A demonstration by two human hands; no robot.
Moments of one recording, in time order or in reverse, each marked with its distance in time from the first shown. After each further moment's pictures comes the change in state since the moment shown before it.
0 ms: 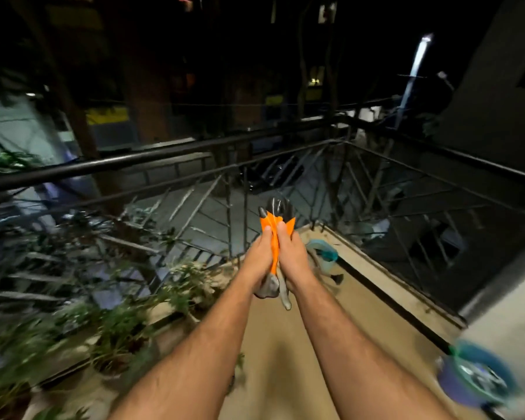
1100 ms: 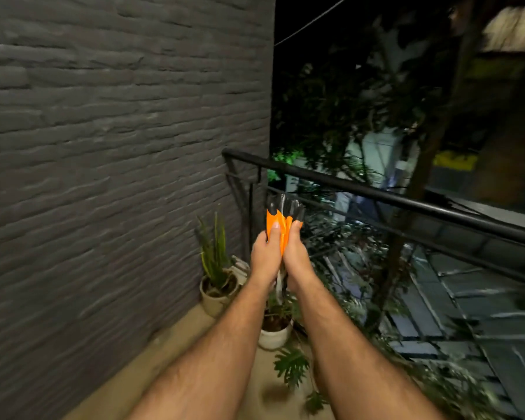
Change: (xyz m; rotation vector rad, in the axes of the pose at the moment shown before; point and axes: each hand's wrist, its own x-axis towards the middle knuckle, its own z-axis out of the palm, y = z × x) left_hand -0.266 -0.066 -0.456 -0.201 1.475 0.005; right_hand -0.315 -0.062 0.446 0.008 -1.307 0.034
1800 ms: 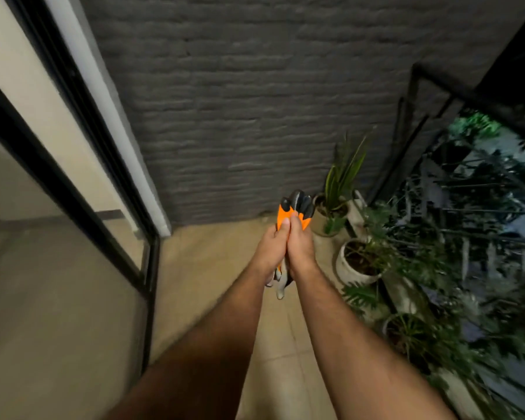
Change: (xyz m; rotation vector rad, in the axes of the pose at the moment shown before) left_hand -0.181 -0.147 -0.130 -0.109 0.422 -0.338; right_hand -0.149 0.172 0.064 -0.252 -0.473 0.167
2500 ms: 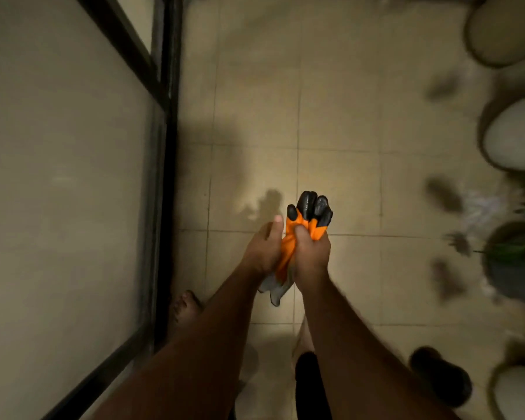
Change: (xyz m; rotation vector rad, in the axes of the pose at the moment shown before) left_hand 0.051 -0.544 -0.192 -0.027 0.132 -0.642; right_hand 0.004 0.587 0.146 -0.118 0.002 0.522
